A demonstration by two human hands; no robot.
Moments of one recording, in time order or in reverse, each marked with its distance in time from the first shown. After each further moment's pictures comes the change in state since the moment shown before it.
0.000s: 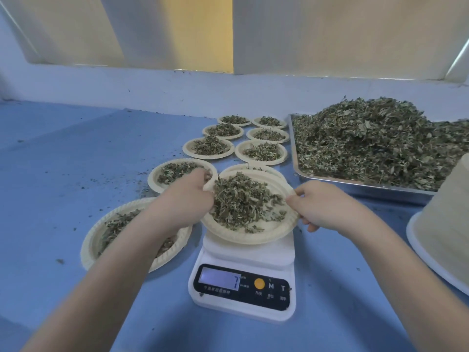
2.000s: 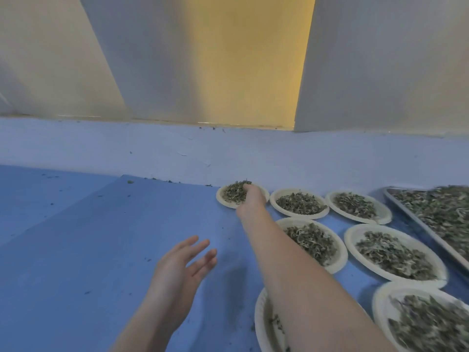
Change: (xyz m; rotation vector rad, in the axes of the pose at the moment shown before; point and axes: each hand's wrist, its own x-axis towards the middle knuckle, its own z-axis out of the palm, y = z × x) left_hand 0.390 -0.152 -0.119 -1.400 0.122 -0.222; right_hand 0.550 -0.272 0.084 1.811 0.182 0.427
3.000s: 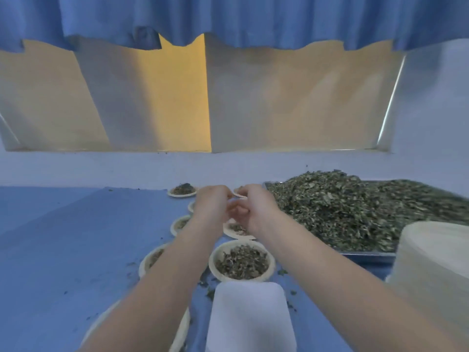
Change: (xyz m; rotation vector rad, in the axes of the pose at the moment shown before) left_hand -0.374 -0.068 0.197 0.400 -0.133 0.170; right_hand -0.431 -0.122 -0.288 -0.219 -0.171 -0.216
